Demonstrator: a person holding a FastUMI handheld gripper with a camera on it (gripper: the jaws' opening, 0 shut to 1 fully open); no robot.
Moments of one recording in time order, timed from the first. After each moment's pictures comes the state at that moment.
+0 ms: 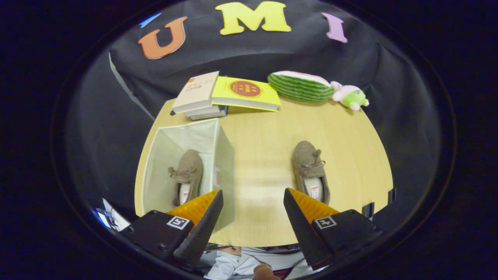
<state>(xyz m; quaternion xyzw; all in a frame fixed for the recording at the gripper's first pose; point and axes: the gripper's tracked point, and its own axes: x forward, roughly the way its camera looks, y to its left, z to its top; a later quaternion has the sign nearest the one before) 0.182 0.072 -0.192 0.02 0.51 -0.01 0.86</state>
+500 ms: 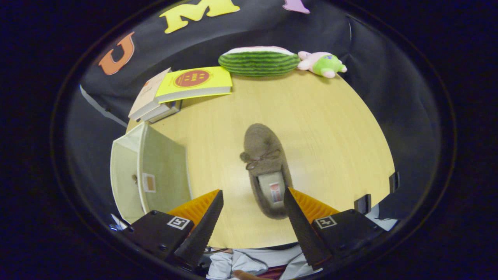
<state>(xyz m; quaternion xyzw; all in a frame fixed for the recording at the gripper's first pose) 0.197 -0.057 -0.252 0.07 0.56 -0.07 0.82</state>
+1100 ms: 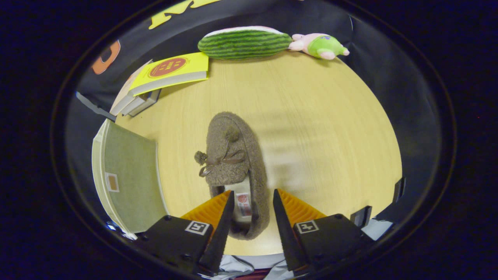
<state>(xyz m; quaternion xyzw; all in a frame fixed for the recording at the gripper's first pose) 0.209 -0.093 -0.316 0.09 0.60 -0.05 0.80</state>
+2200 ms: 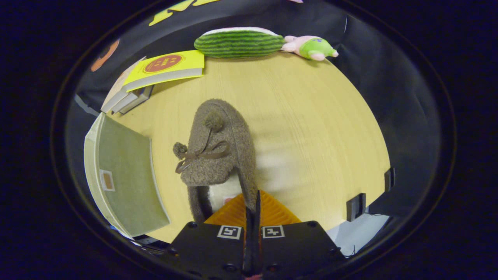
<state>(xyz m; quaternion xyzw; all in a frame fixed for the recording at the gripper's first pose) 0.187 -0.074 -0.285 0.04 0.59 -0.11 0.80</state>
